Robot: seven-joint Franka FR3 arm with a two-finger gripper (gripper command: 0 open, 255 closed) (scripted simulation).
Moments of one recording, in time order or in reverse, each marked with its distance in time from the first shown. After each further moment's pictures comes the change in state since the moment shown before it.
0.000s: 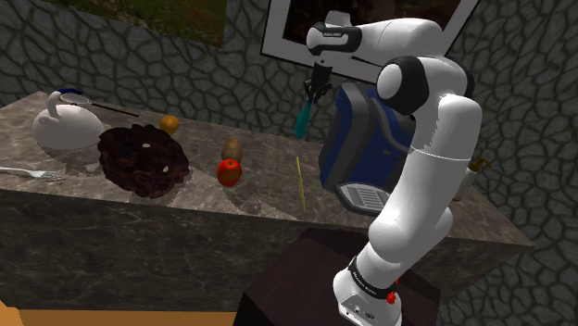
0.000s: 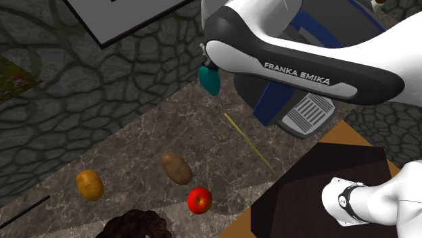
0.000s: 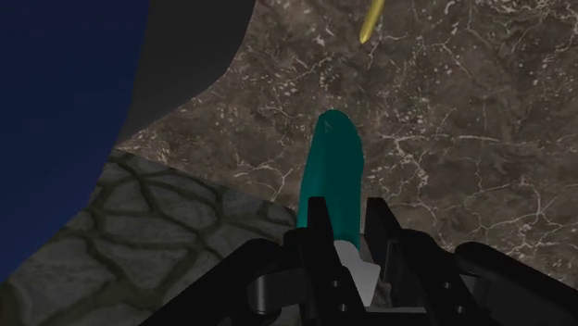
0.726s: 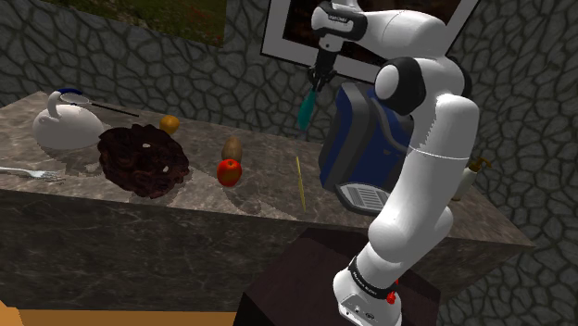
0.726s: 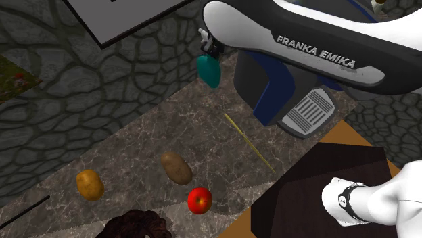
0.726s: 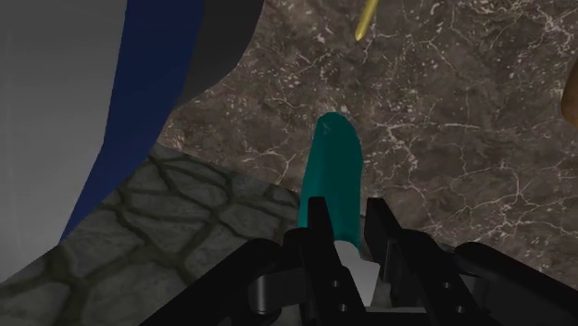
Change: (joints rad) arm -0.009 0.019 -0.002 0.171 0.006 -0.153 -0.011
